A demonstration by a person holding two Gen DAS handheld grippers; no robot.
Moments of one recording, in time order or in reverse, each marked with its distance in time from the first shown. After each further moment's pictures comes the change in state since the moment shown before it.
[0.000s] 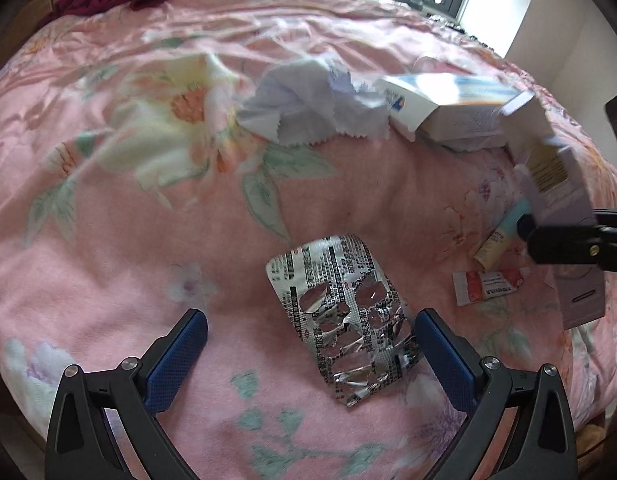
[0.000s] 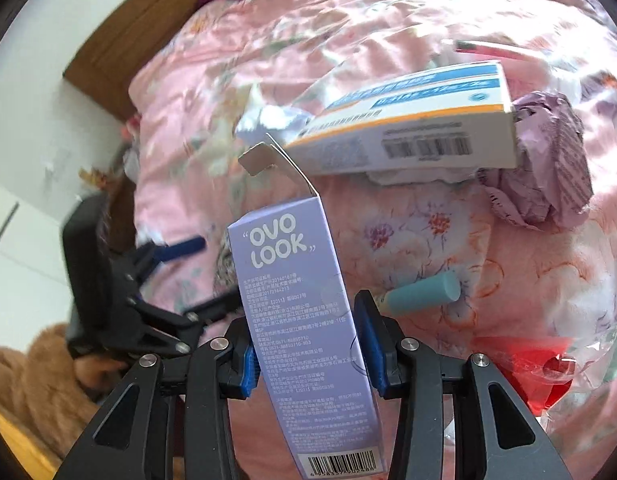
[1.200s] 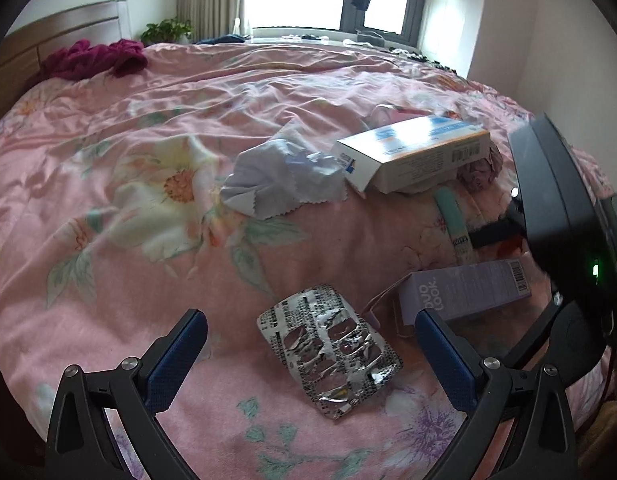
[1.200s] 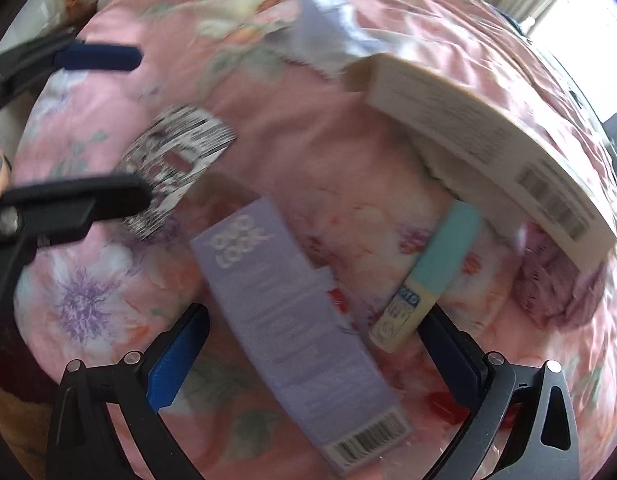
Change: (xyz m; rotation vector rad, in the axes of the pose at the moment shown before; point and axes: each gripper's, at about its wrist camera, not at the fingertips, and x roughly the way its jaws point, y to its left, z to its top) left arm -0.036 -0.008 -0.002 0.118 -0.217 -0.022; right arm 0.087 0.059 -0.025 -0.556 0.218 -0.478
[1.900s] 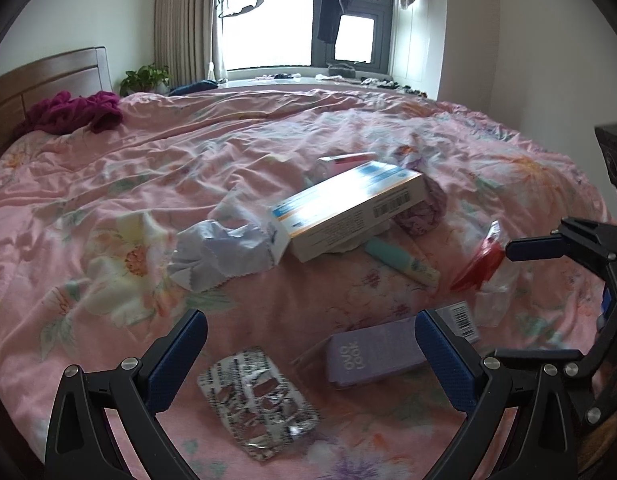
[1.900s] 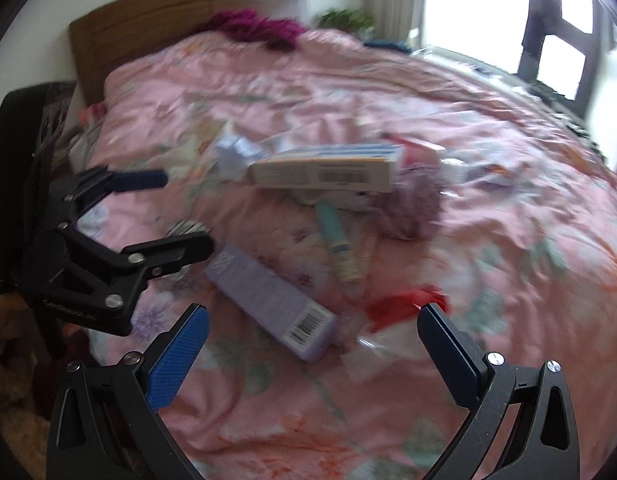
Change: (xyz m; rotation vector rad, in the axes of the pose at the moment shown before) left arm -0.014 -0.056 0.022 0.116 -0.138 -0.003; right arm -0.092 -0.050 -0.067 0.355 -0.366 0.028
